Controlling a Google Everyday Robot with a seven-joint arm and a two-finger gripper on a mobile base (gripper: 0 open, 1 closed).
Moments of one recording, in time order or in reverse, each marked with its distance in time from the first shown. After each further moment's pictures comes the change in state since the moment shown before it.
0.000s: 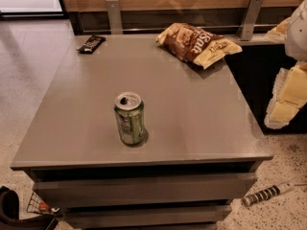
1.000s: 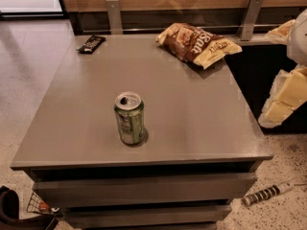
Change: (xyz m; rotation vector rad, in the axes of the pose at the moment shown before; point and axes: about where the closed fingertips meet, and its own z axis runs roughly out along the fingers) arm -0.005 -0.004 0.007 0.033 -0.108 0.023
